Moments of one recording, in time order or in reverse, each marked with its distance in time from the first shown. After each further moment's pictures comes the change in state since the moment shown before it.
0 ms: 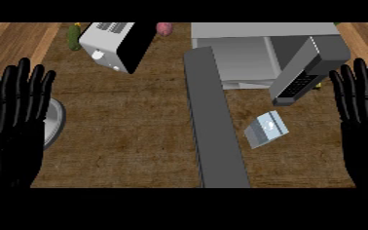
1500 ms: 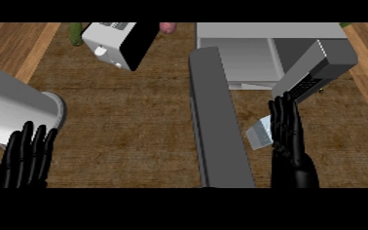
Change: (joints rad) left arm 0.442 -0.068 -0.123 -0.097 0.011 0.002 -0.148; right arm 0.143 0.100 0.496 0.054 0.273 -0.476 -0.017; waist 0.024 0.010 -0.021
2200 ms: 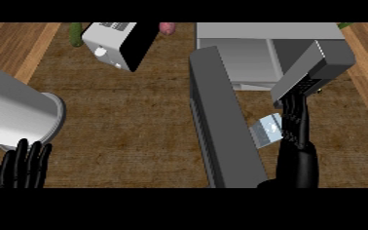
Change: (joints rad) left arm 0.117 0.014 0.005 0.003 0.022 -0.045 -0.107; right arm -0.020 -0.001 -0.146 0.177 -0.087 -0.052 -0.154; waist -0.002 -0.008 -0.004
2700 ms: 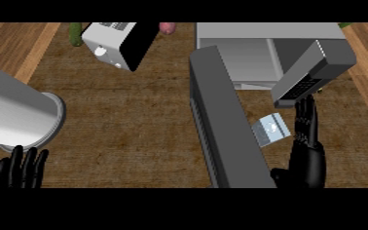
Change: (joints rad) left arm 0.042 0.008 0.001 -0.012 0.011 -0.013 -0.031; right arm 0.018 -0.037 -0.132 0.149 -0.074 0.028 -0.137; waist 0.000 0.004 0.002
